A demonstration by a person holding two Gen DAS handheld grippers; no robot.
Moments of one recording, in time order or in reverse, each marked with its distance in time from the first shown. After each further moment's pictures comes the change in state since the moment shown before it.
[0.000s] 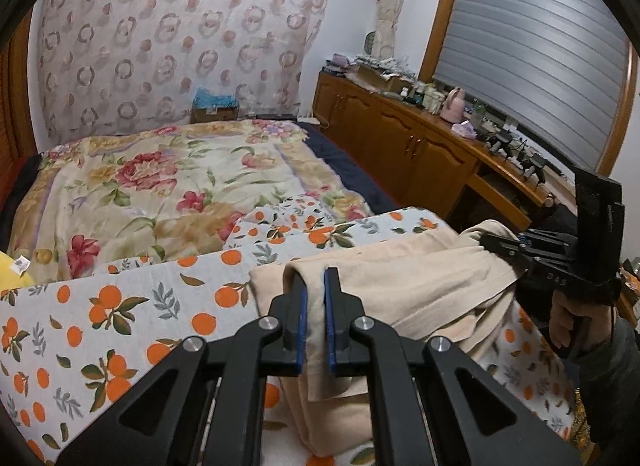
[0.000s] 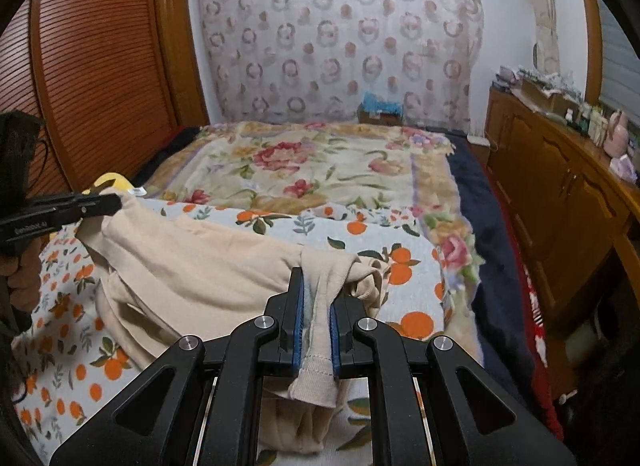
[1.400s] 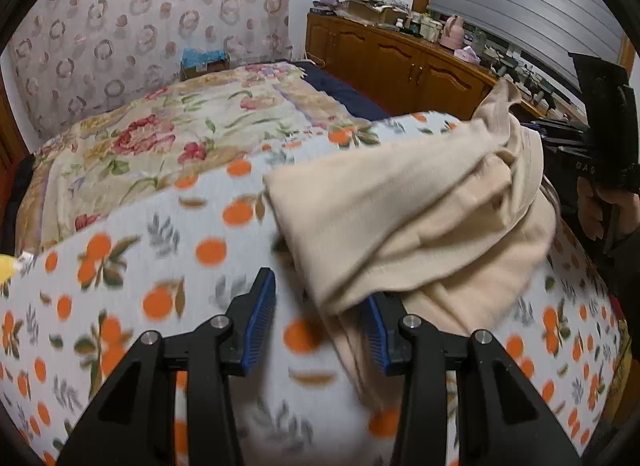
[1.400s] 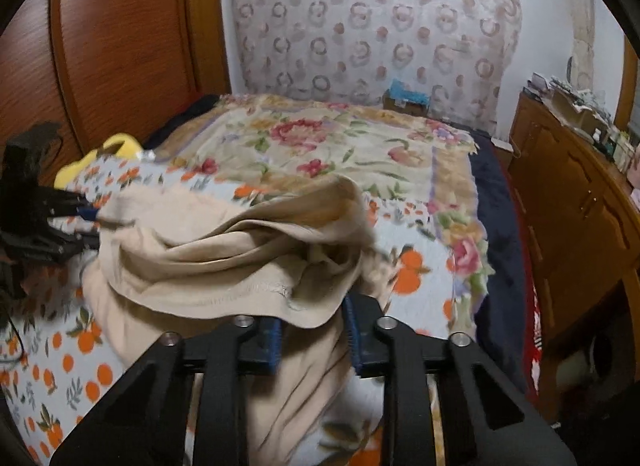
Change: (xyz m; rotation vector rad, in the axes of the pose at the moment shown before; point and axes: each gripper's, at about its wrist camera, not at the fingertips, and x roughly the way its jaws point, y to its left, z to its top) left arm 0.034 0.006 -0.040 0.128 0.206 0.039; right arm 0.032 -0.014 0.009 -0.109 0.050 0.061
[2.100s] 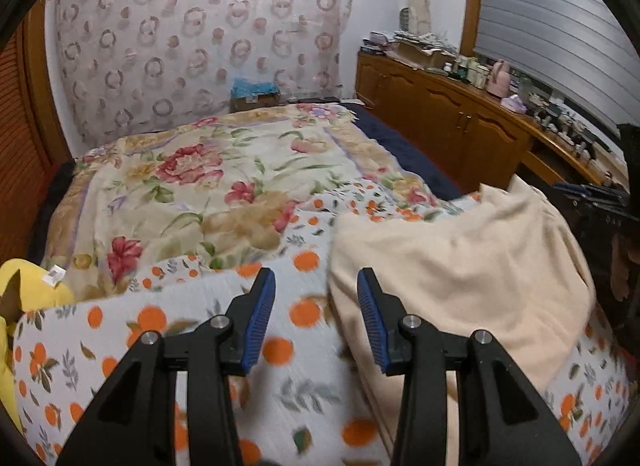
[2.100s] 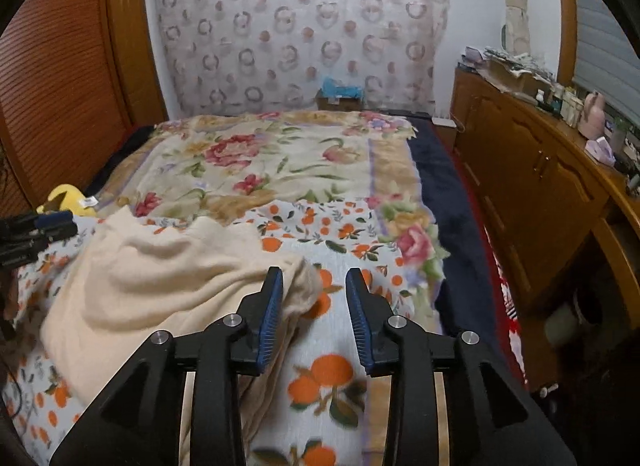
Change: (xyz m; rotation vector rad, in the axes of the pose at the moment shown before) left arm -0.005 0.032 0.035 -0.094 -0.132 0.138; right arm -0.014 -0.046 0.009 0.175 -0.001 -0.170
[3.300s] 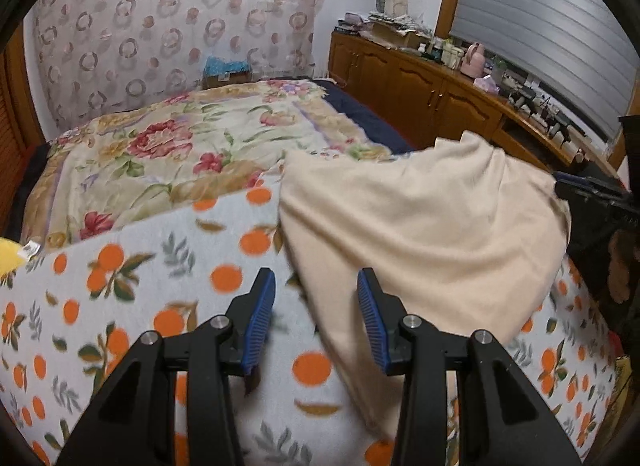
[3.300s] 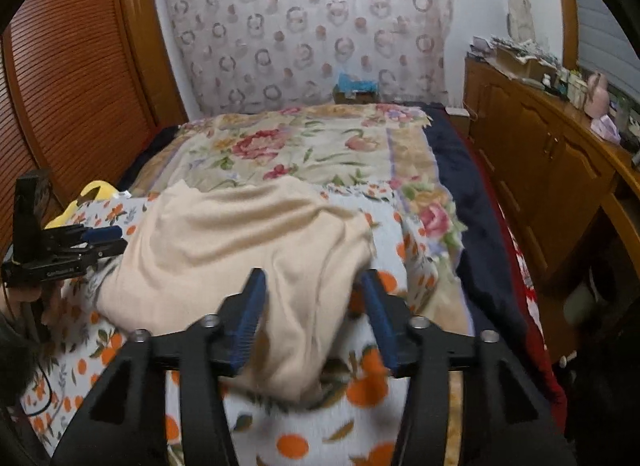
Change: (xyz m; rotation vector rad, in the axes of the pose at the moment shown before) left arm -0.005 -0.021 -0.025 0.008 0.075 -0.106; right arm -0.041 0.032 -0.032 0.026 0.020 0.065
